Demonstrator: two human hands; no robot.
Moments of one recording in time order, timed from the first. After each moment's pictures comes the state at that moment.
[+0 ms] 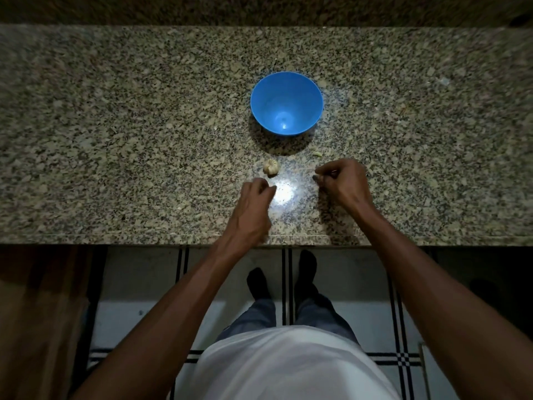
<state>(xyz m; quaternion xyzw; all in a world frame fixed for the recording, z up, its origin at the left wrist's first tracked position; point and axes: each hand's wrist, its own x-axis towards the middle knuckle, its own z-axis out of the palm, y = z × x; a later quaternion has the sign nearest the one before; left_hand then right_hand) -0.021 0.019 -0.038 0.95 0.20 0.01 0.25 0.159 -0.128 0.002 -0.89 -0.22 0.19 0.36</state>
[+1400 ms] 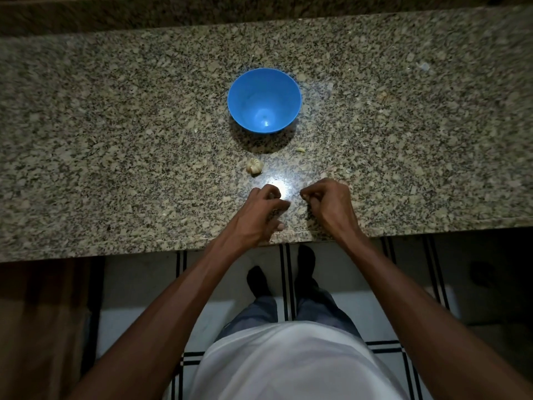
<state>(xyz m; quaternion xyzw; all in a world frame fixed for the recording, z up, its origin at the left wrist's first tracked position) -0.007 0.002 -0.032 0.94 0.07 -0.02 0.33 0.123 -0.164 -0.015 -0.89 -0.28 0.19 0.32</state>
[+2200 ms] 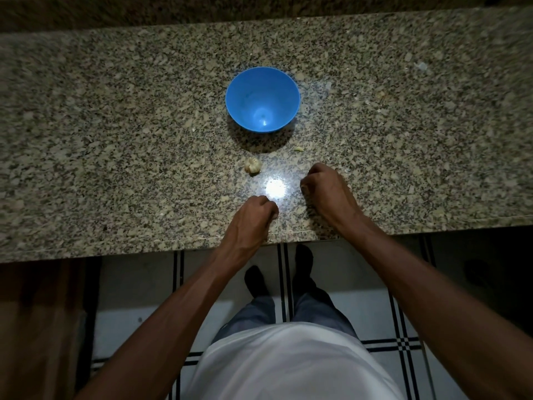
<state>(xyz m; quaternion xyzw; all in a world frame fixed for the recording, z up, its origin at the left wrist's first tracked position) -0.016 -0.007 -0.046 0.95 0.10 0.04 0.28 0.149 -0.153 -0.026 -0.88 -0.39 0.15 0.21</state>
